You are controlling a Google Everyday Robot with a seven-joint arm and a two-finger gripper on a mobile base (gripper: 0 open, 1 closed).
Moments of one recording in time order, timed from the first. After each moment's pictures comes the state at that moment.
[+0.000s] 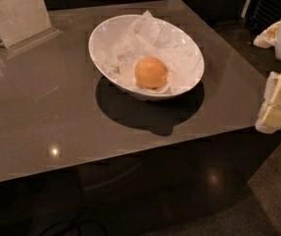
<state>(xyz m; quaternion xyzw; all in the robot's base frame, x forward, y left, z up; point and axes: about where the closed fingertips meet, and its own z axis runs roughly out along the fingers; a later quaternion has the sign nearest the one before) 0.438 -0.217 0.976 -0.60 0.78 -0.03 0.16</state>
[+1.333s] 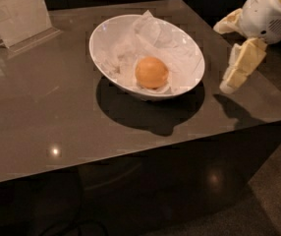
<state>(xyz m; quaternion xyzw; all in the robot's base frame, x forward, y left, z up) 0.539 -0.180 0.961 -0.64 0.72 0.10 0.24</state>
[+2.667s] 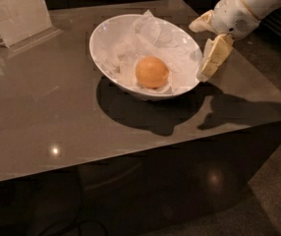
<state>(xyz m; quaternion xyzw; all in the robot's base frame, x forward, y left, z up) 0.606 -0.145 0.936 -0.66 0.69 0.15 0.27</state>
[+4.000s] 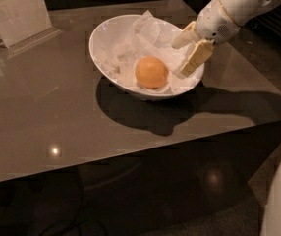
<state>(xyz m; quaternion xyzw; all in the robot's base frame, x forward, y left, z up) 0.624 -0.113 0.914 -0.67 0.67 0.19 0.27</state>
